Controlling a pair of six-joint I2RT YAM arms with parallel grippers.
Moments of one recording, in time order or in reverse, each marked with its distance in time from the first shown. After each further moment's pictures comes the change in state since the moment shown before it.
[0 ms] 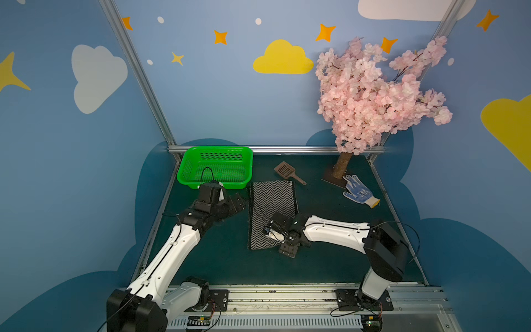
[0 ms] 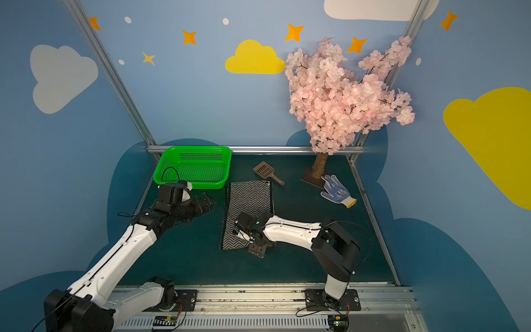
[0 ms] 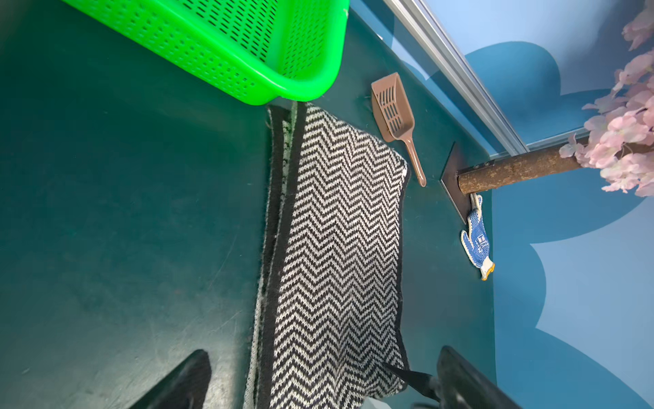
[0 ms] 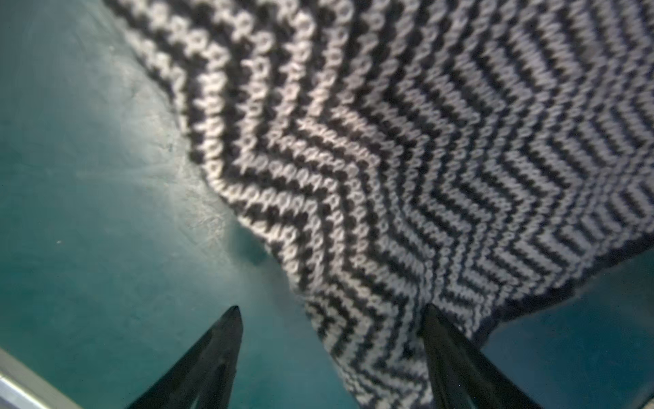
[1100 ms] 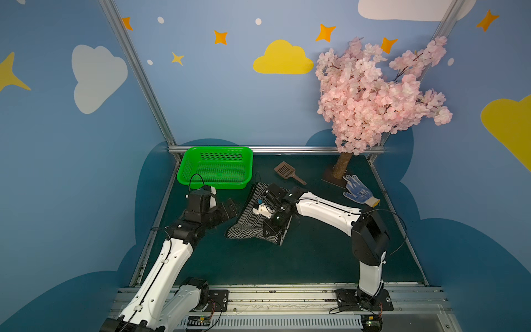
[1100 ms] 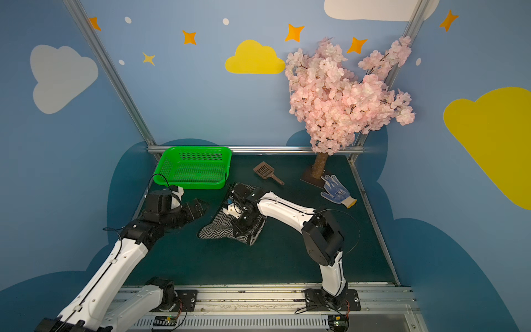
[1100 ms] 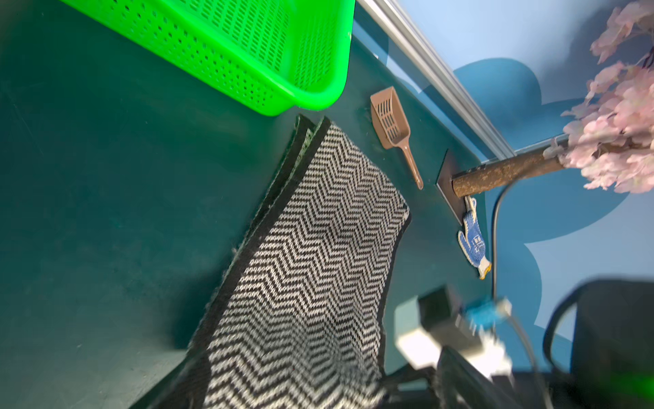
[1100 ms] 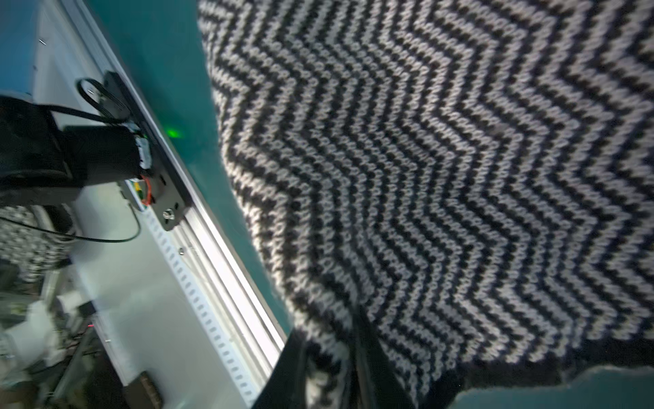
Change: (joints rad) left arm 0.065 -0.167 -0.093 -0.035 0.043 0.060; right arm -0.189 0.170 0.389 -0.118 -0.682 0.359
